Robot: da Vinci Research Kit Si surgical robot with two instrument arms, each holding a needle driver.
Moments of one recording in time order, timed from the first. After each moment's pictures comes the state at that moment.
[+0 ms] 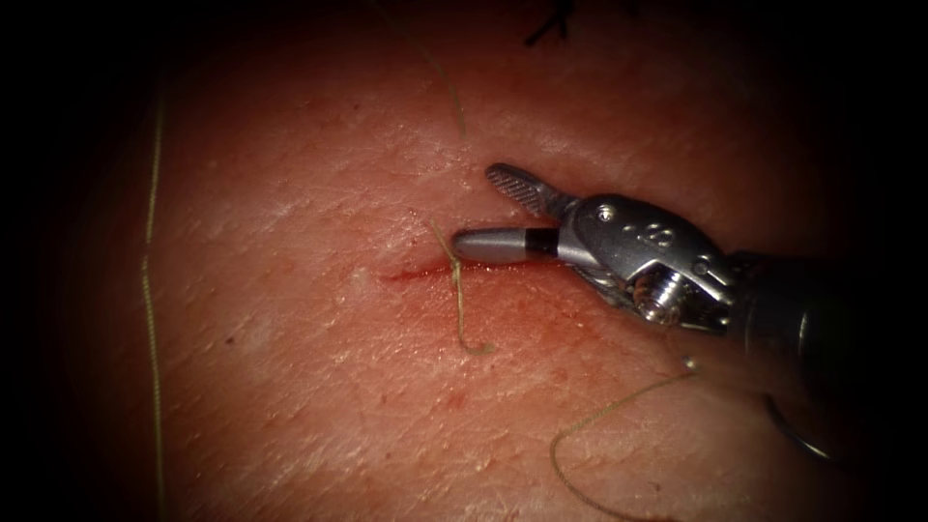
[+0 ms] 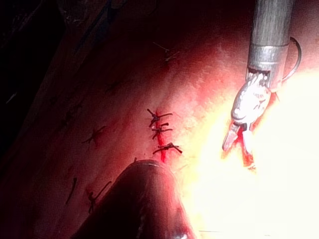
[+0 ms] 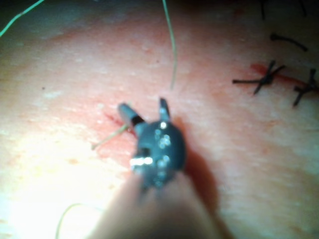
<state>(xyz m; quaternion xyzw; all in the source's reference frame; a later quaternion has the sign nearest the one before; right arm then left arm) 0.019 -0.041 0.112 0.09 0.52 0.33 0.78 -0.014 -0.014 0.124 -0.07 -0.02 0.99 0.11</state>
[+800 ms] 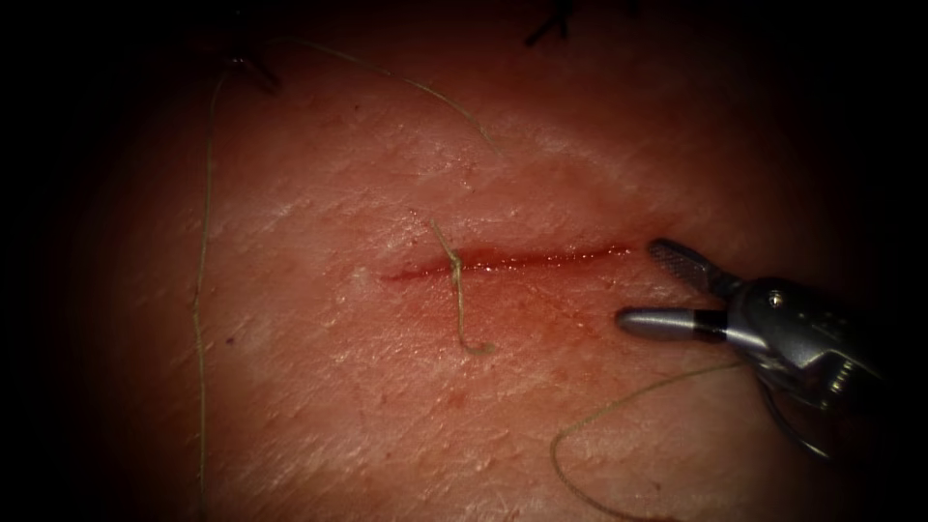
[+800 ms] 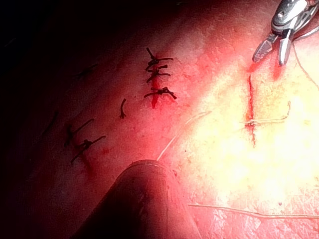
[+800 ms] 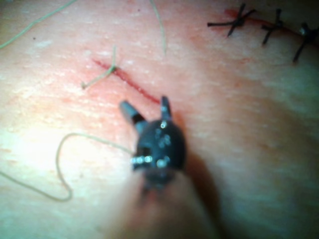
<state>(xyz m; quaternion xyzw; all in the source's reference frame) 0.010 -0.045 0.109 0.05 0.51 0.37 0.78 -0.009 -0.019 0.135 -0.20 -0.06 0.95 0.21</state>
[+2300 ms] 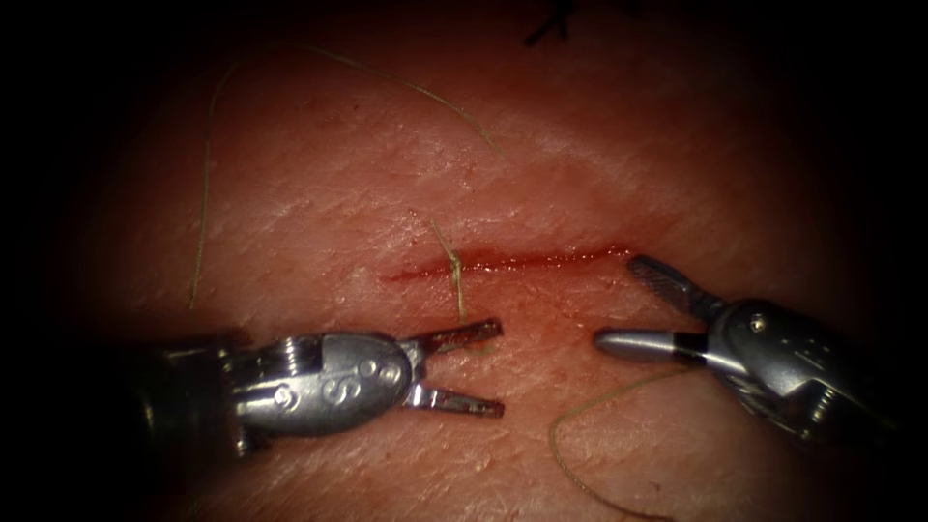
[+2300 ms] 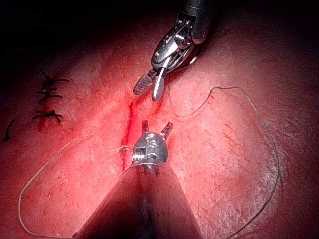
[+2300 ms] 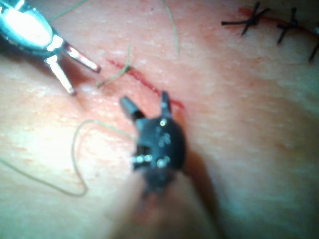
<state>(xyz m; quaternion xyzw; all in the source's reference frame) 0.012 -0.047 0.108 0.07 0.52 0.35 0.77 -0.026 -0.041 0.126 -0.47 -0.08 0.87 0.08</state>
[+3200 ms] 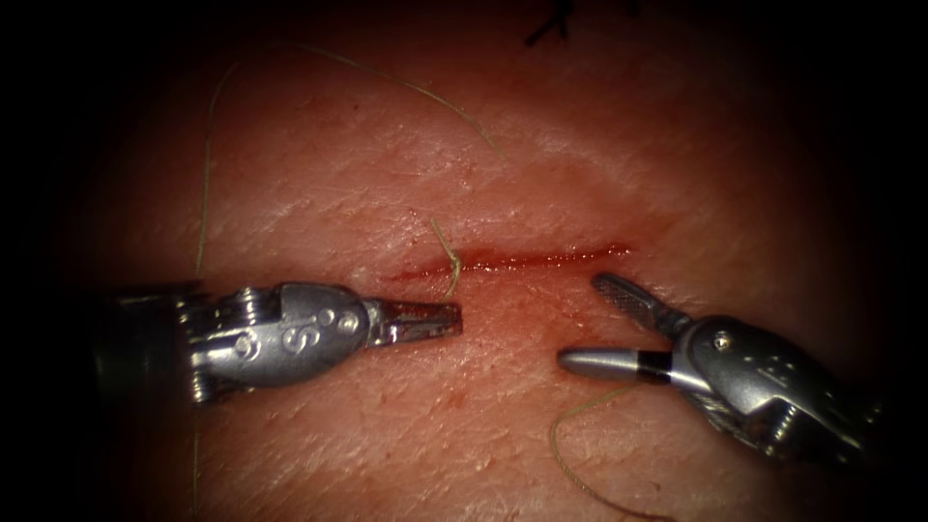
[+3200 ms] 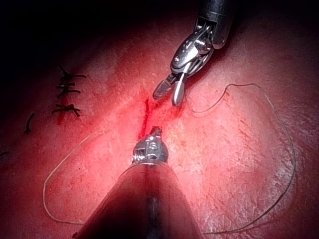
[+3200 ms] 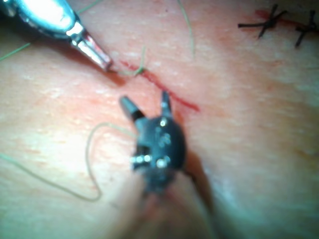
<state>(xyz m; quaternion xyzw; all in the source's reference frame) 0.015 -0.048 0.109 0.09 0.53 0.33 0.77 -0.022 -0.038 0.124 -0.45 -0.11 0.88 0.12</state>
